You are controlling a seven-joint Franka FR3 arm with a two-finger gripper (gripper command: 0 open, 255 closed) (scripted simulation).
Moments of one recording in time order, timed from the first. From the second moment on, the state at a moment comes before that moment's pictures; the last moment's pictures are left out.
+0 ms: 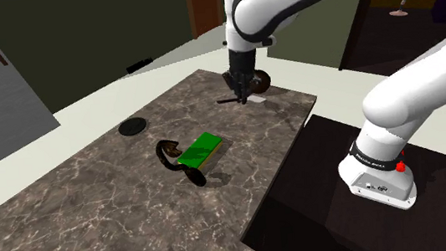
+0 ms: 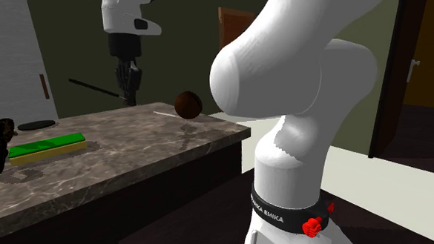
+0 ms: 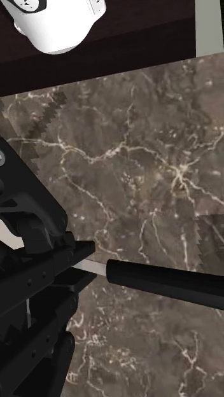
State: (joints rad) arm -0.37 -0.48 0.62 -2.48 0.39 2.06 1.53
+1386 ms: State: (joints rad) arm -0.37 0.33 0.78 -1.84 -0.19 2.09 1.99
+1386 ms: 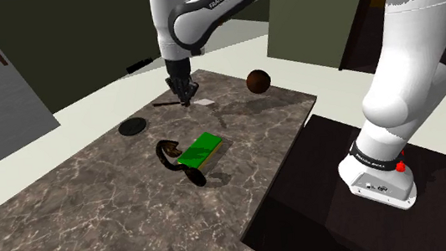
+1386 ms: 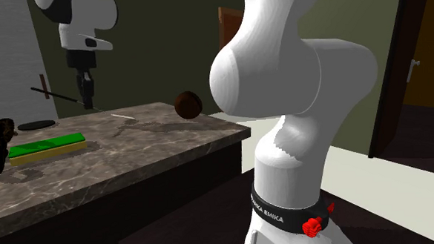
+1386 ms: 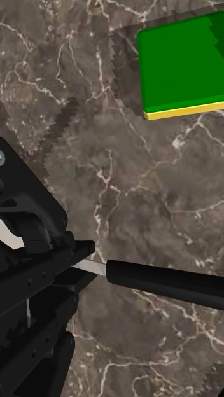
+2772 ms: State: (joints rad) arm -0.35 0.39 0.75 -1.89 -0.24 2.19 2.02
